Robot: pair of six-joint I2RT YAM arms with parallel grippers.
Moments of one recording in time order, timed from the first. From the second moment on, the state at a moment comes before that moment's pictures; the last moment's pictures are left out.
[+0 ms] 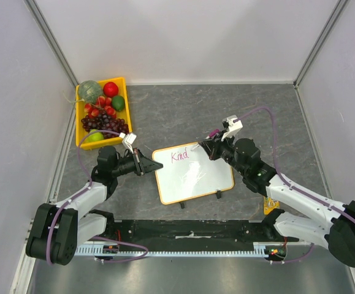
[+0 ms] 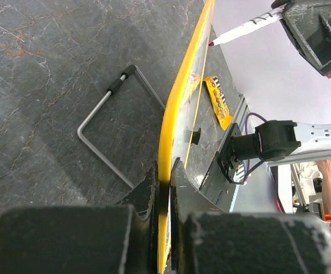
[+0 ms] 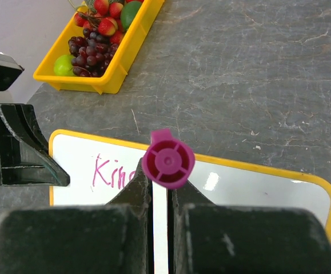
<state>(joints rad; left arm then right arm) -0.21 1.10 0.28 0.50 0.86 -0.67 0.72 1.04 0.60 0.29 0.09 0.37</state>
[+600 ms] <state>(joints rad) -0.21 1.10 0.28 0.50 0.86 -0.67 0.72 1.07 0.60 0.34 0.06 0.39</state>
